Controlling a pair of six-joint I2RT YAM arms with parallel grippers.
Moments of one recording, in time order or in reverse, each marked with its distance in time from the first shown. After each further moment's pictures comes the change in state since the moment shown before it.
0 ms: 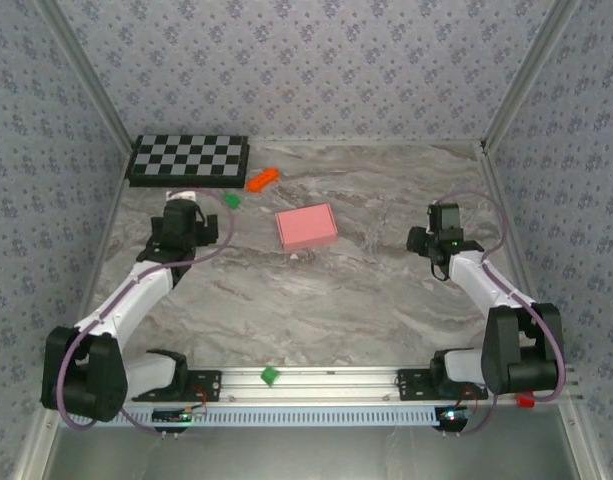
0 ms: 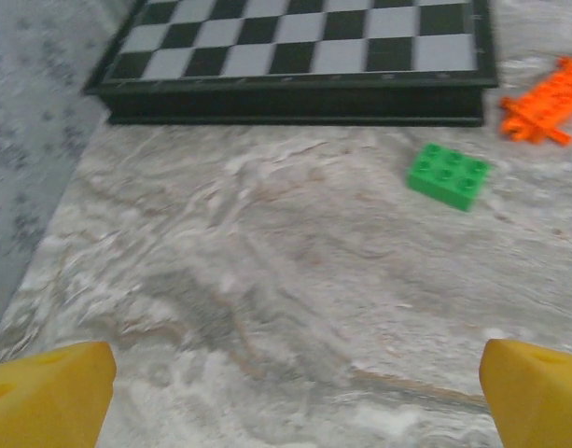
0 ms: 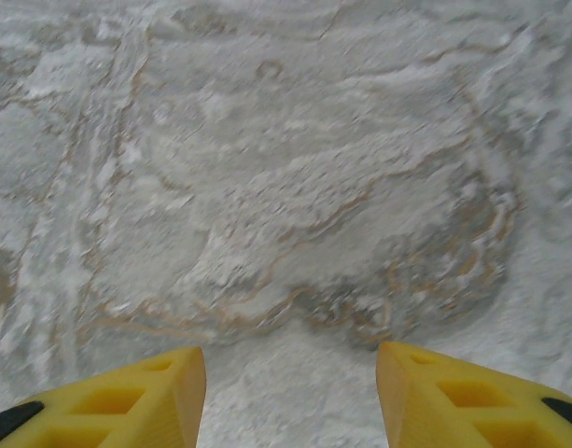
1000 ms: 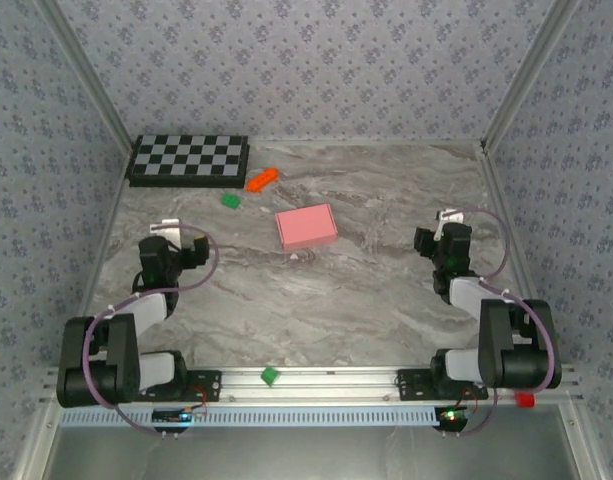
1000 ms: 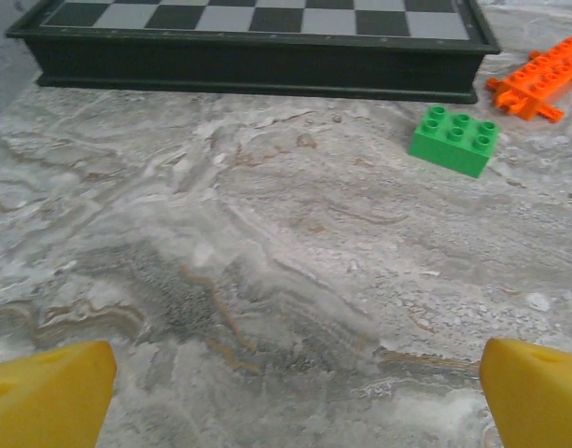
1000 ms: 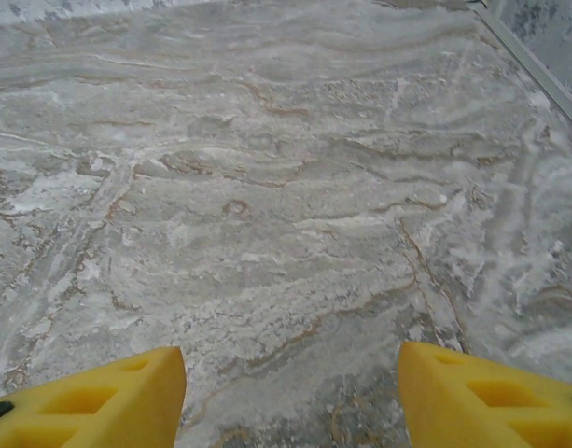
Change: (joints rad) left arm 0.272 0.079 -0.412 0.686 0.449 0.100; right arm -0.092 0.031 -0.309 0.719 -0.040 -0.177
